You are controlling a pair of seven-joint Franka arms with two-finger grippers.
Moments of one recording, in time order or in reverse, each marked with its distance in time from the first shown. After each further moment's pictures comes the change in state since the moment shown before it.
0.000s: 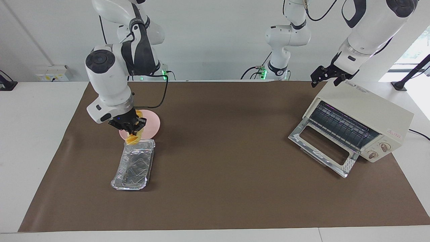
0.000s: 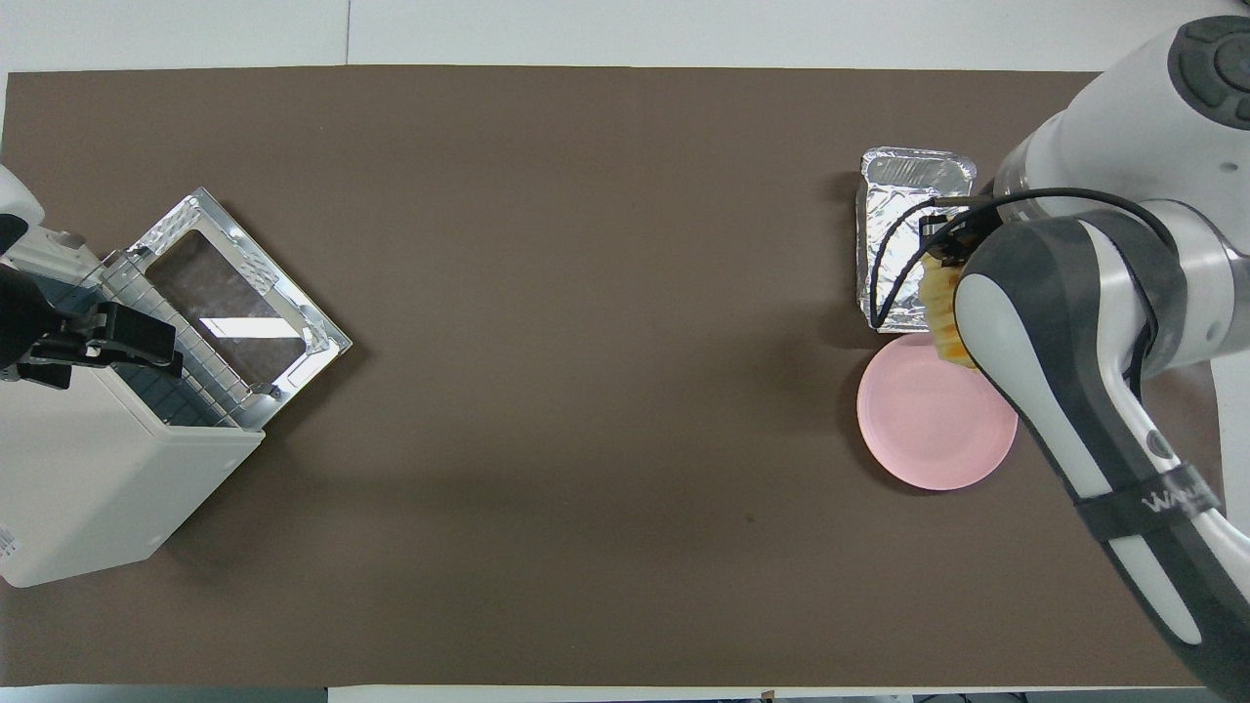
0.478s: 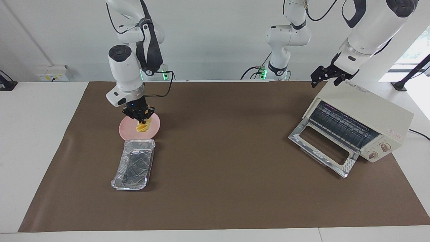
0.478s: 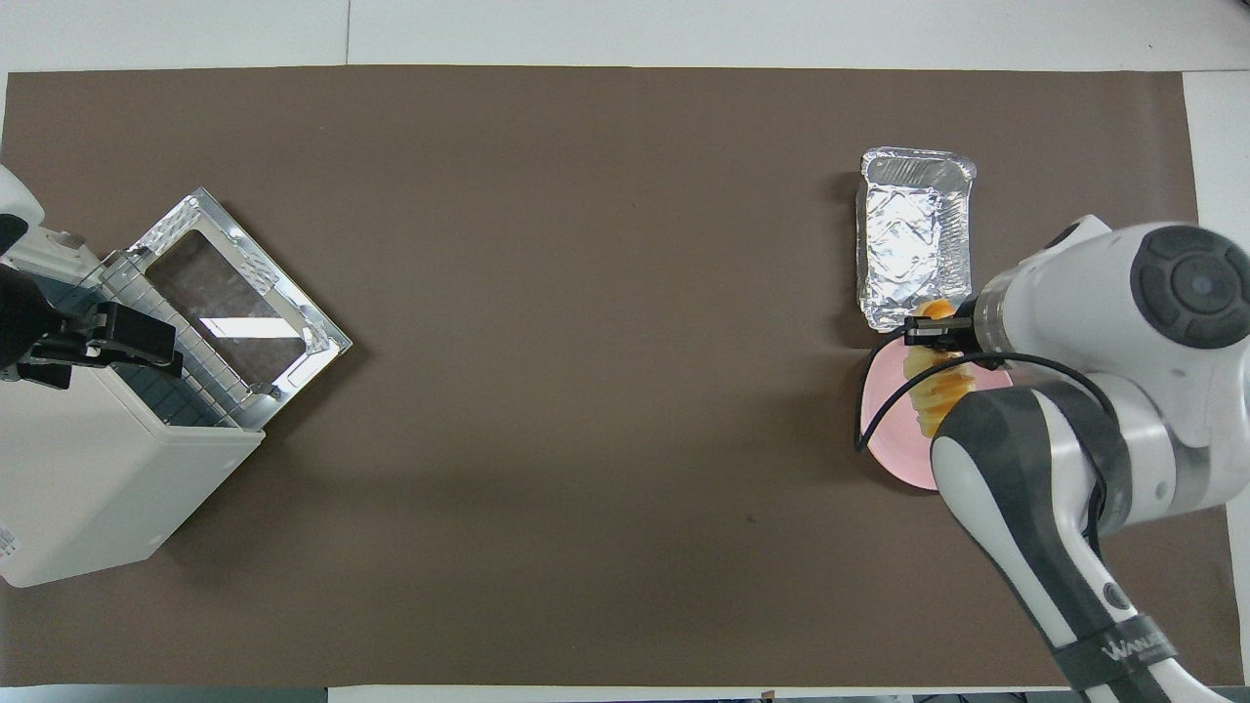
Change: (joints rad) left arm 0.000 0.000 0.000 0.000 0.000 0.000 0.000; right arm -0.011 -0.250 -0.006 -0.609 0.013 0.487 -0.027
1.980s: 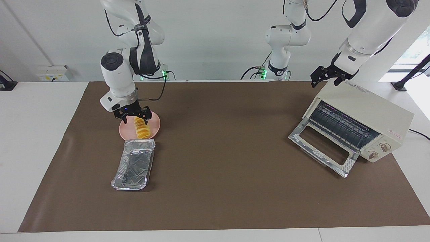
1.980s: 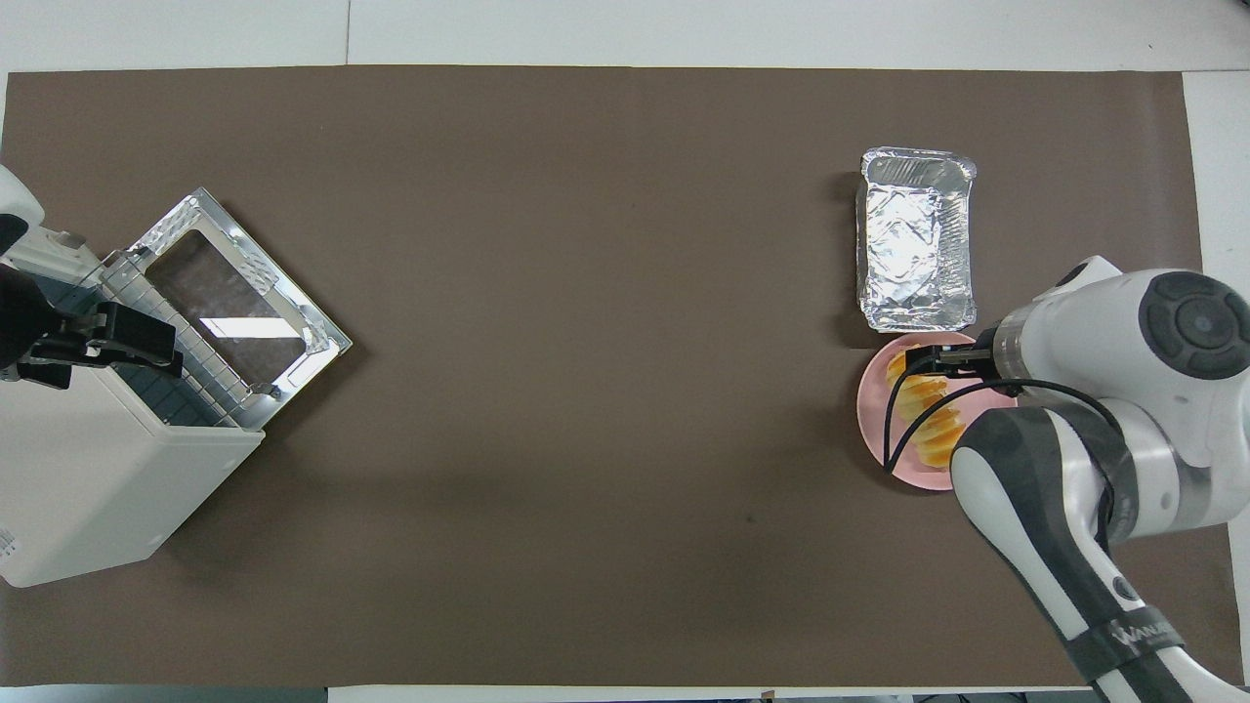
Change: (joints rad) left arm 0.000 0.000 0.000 0.000 0.000 0.000 0.000; right arm -0.055 0.037 0.007 0.158 0.000 -0.210 -0.055
